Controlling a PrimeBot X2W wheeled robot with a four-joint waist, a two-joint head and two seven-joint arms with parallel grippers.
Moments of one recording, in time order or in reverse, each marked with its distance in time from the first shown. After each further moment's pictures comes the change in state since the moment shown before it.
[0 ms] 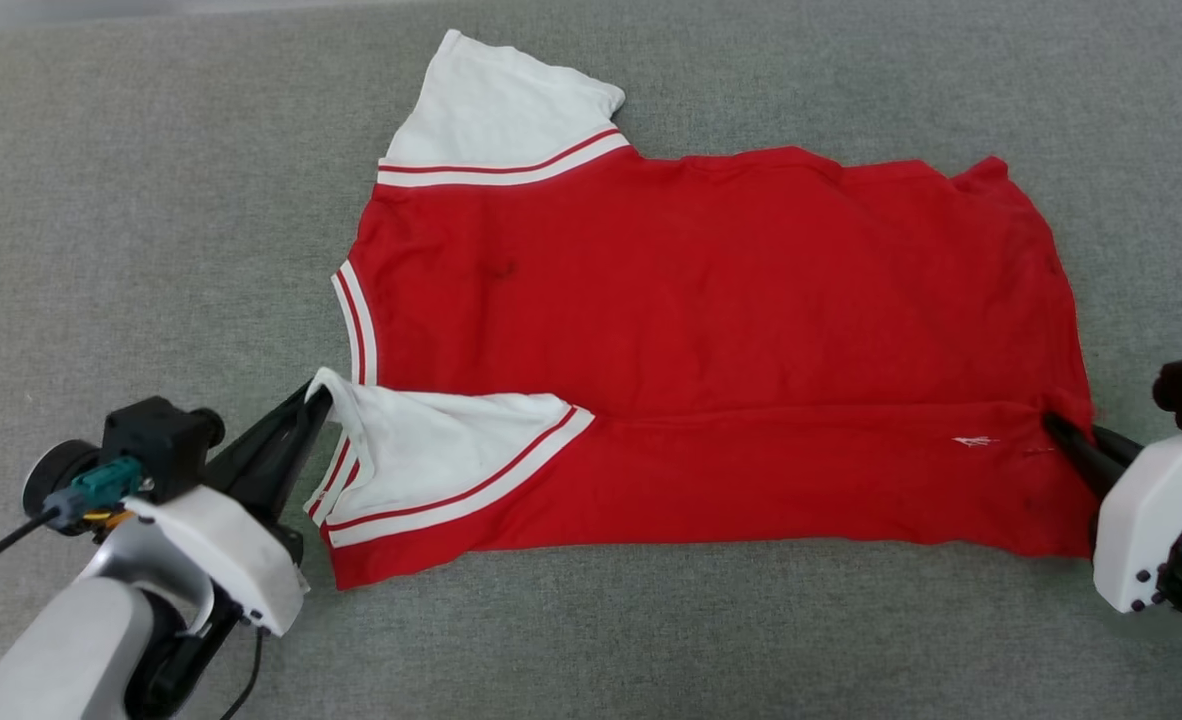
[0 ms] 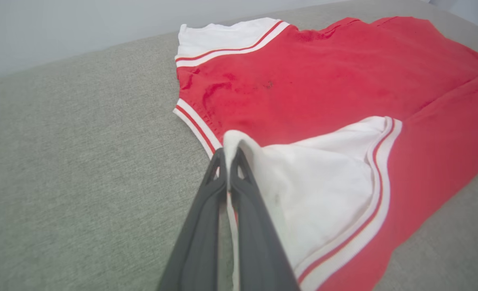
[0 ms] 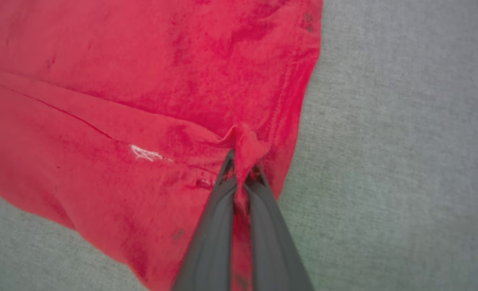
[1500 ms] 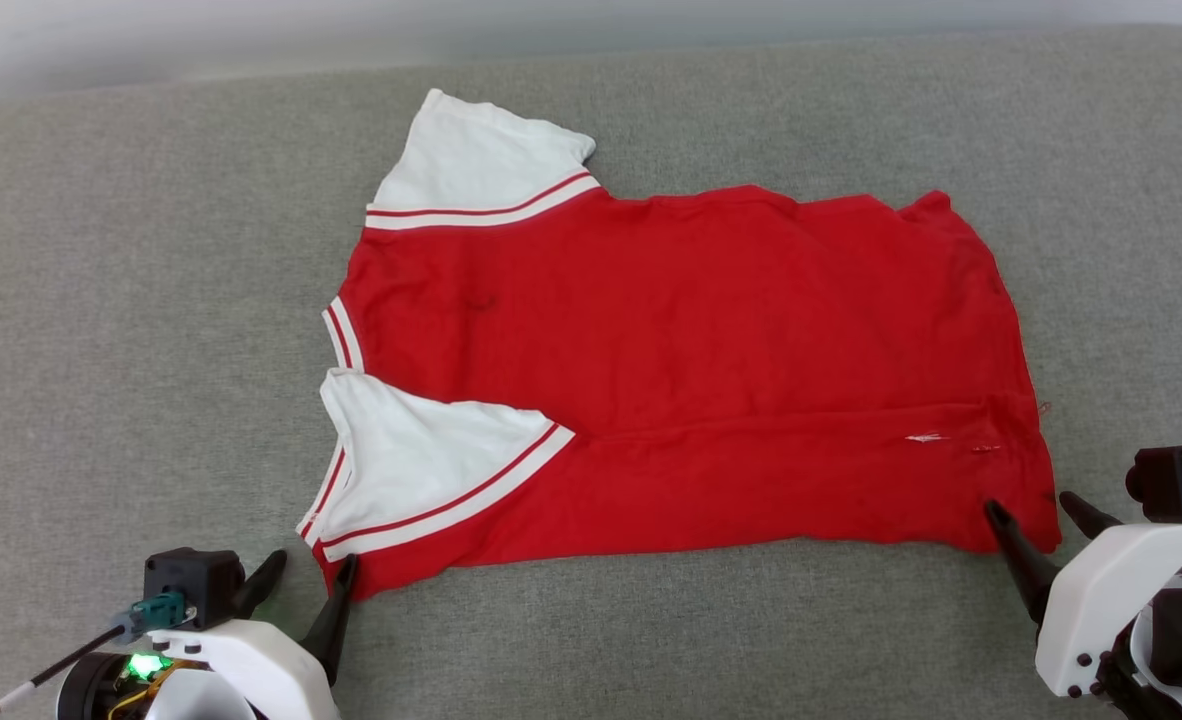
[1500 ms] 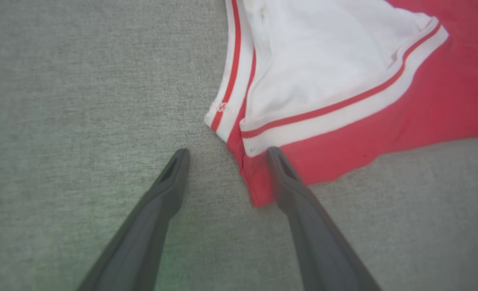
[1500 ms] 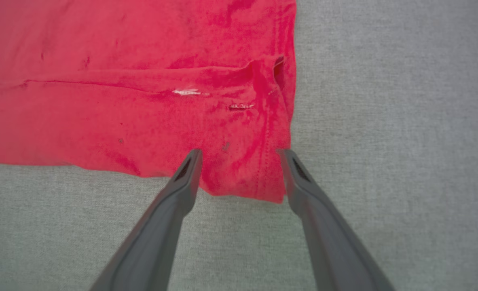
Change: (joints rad) left arm 0.243 -0.071 -0.016 -0.034 -0.095 0.326 0.163; right arm 0.228 0.384 -0.273 -0.249 -0.277 0.000 0.212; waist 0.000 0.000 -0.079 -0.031
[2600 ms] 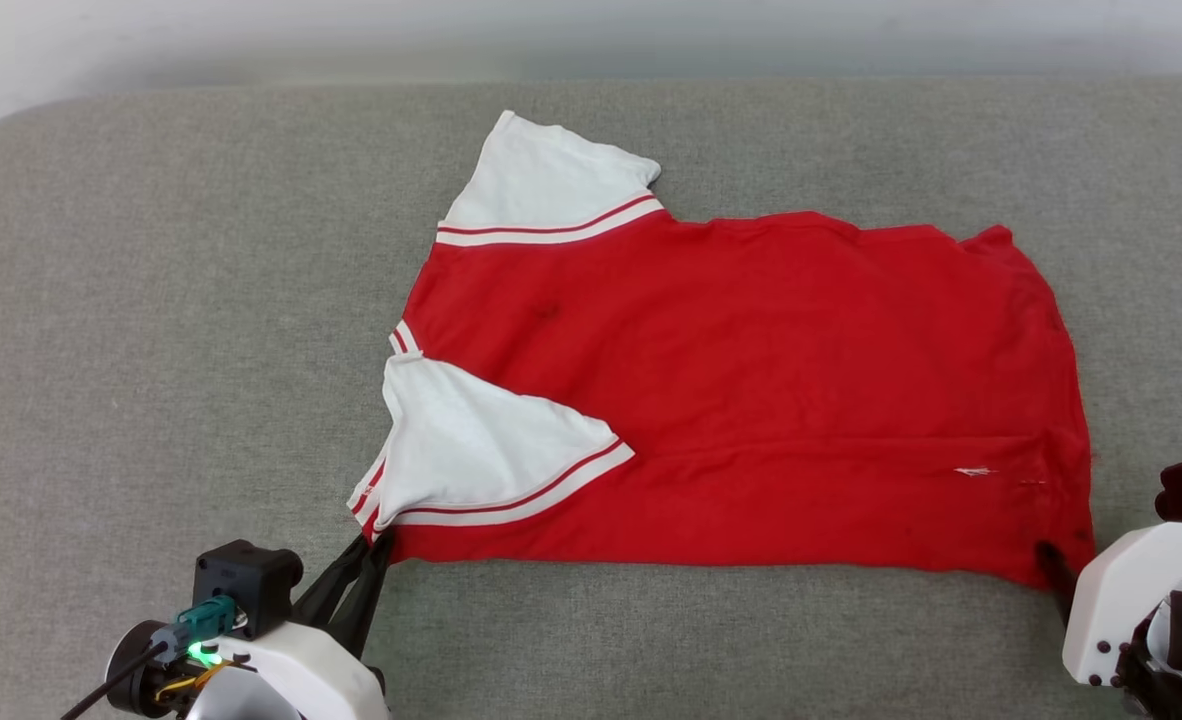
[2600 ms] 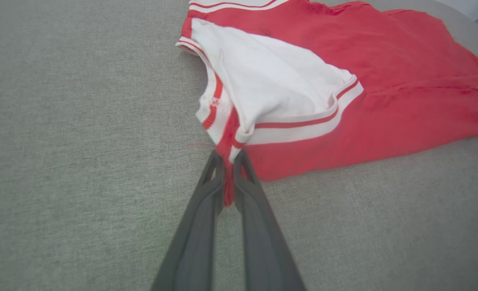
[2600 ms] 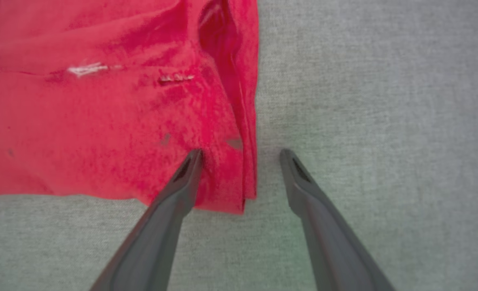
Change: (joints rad) left arm 0.000 0.001 -0.057 -0.160 0.067 -0.005 -0.061; right arm -0.074 0.042 -0.130 0.261 -0.106 0.000 0.010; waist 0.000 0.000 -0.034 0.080
